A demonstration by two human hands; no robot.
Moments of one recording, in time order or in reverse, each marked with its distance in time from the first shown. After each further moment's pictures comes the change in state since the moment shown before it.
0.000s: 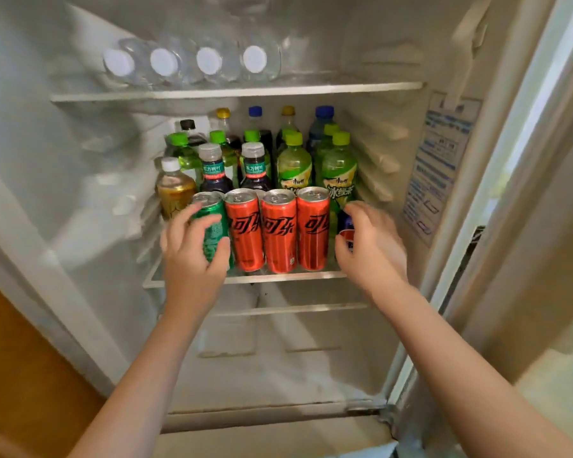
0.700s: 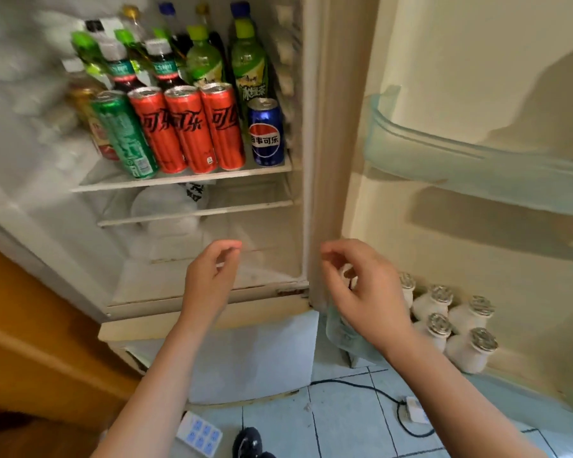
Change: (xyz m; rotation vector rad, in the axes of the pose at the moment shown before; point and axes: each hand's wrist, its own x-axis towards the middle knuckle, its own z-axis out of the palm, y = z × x) left_hand -0.209 0.097 0.036 -0.321 -0.403 -0.376; right_hand -0.221 0.094 -0.111 0.441 -0.114 -0.008
